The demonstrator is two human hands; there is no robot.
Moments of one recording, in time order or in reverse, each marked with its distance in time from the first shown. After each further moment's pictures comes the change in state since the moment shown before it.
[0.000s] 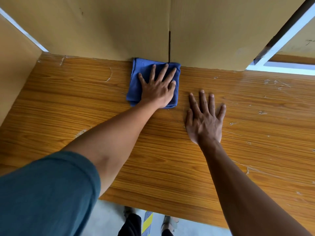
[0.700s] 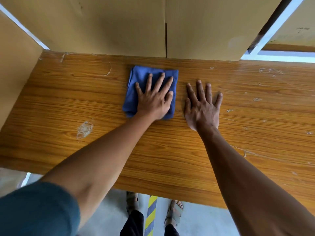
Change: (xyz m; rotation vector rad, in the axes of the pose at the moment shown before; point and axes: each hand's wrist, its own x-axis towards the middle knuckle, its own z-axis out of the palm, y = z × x) left_hand -0.081 0.000 0.019 0.000 0.019 0.021; right_hand -0.002 -0.002 -0.004 -0.004 -0.016 -0.014
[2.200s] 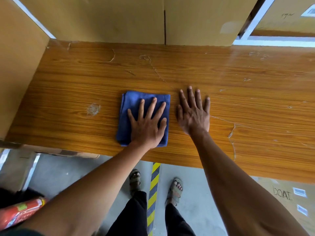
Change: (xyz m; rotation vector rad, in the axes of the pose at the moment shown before) left_hand -0.186 0.004 0.027 0.075 0.018 -0.058; right_hand -0.105 -0.016 0.003 0.056 -0.042 -0.050
